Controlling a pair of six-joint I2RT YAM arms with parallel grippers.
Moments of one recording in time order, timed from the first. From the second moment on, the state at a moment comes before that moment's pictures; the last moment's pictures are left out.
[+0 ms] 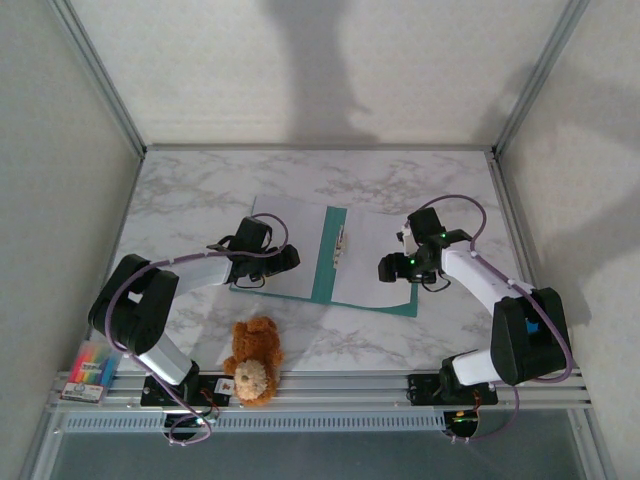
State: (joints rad) left arm -0.43 1.62 0.77 -0.12 0.21 -0.74; right arm 0.31 1.41 0.87 -0.75 -0.20 0.22
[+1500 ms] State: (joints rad) left arm -0.43 1.63 0.78 -0.14 0.21 -0.74; right arm 0.26 1.80 1.10 -0.51 -0.26 0.35
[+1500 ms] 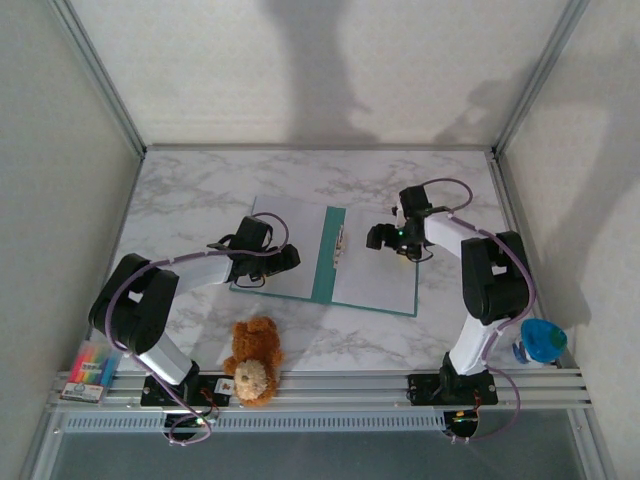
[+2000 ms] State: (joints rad) left arm -0.43 1.63 0.78 -0.14 0.21 -0.74; right arm 0.28 1.81 1.12 -0.52 -0.26 0.35
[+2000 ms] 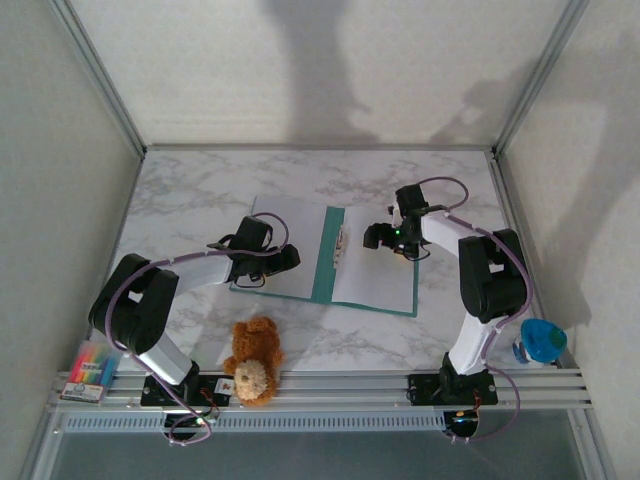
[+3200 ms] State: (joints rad) left arm -0.43 1.61 0.89 -0.33 0.17 -0.73; right arm 0.28 1.62 1.21 -0.64 -0.27 0.32
